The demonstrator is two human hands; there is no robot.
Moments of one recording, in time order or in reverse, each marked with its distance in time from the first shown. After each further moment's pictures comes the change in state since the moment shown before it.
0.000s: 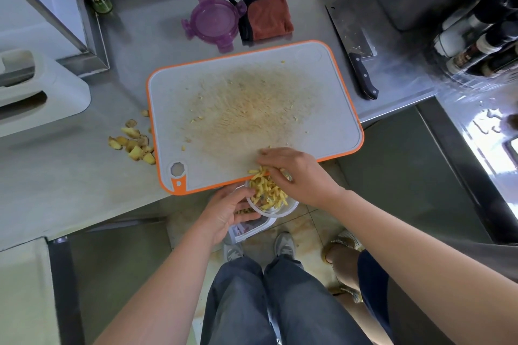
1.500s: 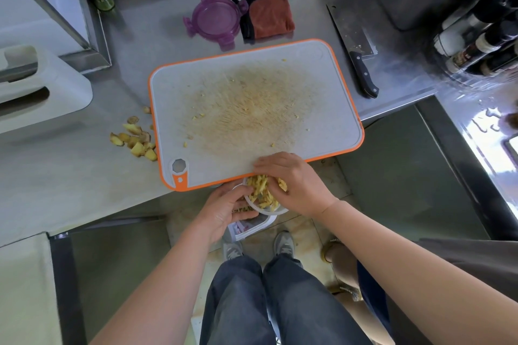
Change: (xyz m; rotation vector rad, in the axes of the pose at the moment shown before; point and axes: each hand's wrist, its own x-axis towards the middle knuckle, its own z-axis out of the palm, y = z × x) left_hand -0.004 -0.001 -0.007 0.022 -0.028 0.010; right_hand -0.009 -0.017 0.015 -0.013 0.080 -0.040
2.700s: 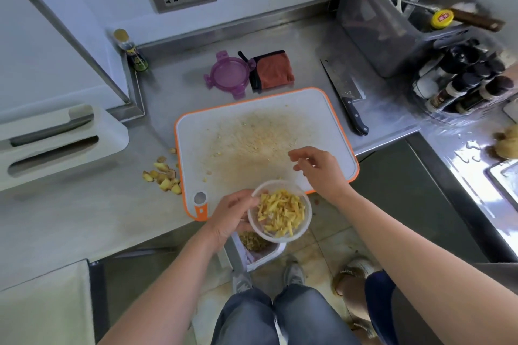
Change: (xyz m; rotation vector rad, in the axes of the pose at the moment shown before) left_hand -0.048 0.072 0.010 0.307 -0.100 0.145; right_hand 0.044 -0.003 -0.068 0.340 0.207 0.626
